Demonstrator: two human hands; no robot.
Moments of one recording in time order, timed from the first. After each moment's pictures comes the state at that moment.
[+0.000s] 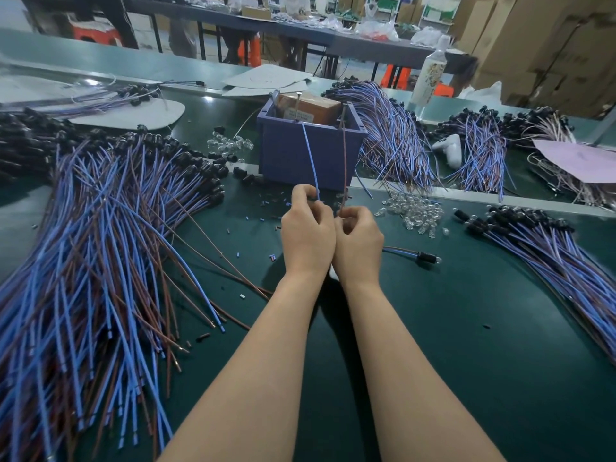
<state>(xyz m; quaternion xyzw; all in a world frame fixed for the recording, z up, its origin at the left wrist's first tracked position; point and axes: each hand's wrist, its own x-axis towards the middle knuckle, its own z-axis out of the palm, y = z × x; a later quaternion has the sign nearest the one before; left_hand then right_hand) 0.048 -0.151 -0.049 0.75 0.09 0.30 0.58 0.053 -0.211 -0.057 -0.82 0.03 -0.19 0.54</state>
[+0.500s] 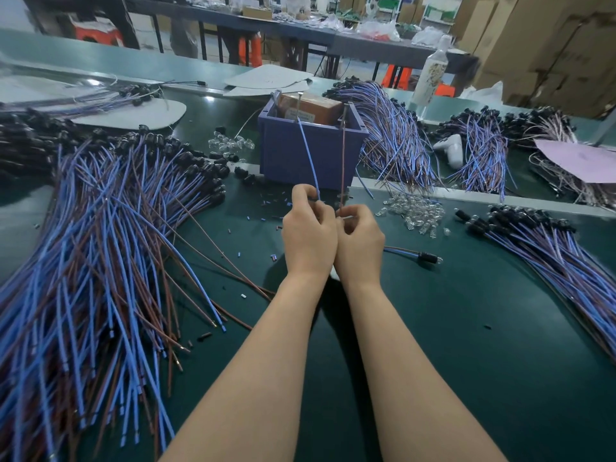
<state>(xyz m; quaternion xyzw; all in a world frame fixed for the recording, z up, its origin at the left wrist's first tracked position) 0.047 -0.152 -0.049 0.75 0.08 0.31 0.58 0.052 -0.210 -0.056 -0.82 0.03 -0.18 0.55</state>
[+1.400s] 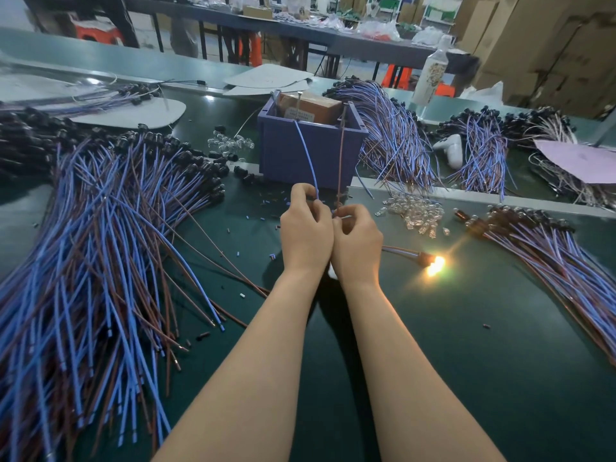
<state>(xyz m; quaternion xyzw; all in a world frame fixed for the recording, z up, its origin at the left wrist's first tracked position) 0.051 -0.149 -0.051 0.75 0.08 0.28 0.59 0.050 -0.210 -0.056 -0.82 0.02 -0.18 0.54</state>
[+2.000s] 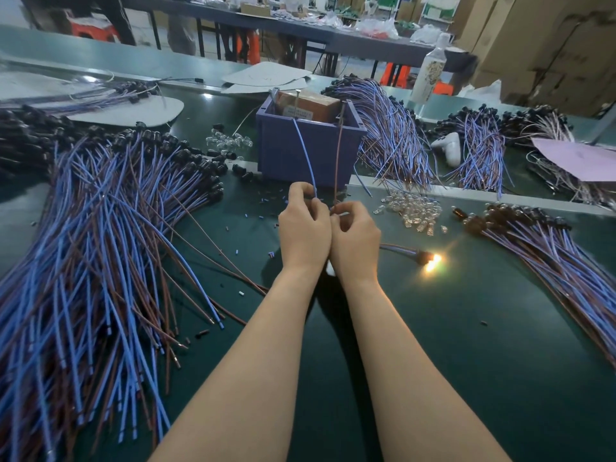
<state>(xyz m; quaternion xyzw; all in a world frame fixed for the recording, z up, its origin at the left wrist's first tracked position) 0.050 -0.147 -0.053 0.75 0.09 0.27 0.60 0.050 -0.210 -0.057 -0.83 0.01 -0.18 0.53</state>
